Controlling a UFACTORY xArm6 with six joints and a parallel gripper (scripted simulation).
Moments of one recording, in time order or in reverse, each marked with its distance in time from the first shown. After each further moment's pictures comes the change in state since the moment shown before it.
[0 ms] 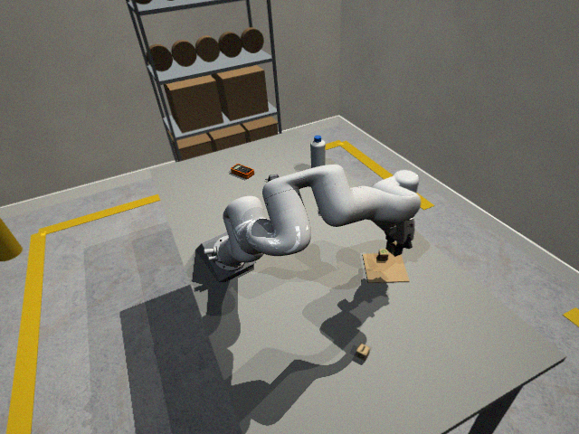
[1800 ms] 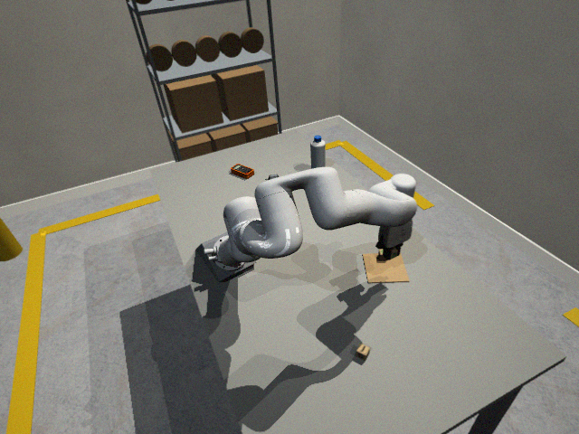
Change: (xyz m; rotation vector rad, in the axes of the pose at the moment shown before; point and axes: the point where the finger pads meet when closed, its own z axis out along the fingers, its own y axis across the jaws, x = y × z) arm 0.021 -0.009 0.000 -0.002 0.002 1.621
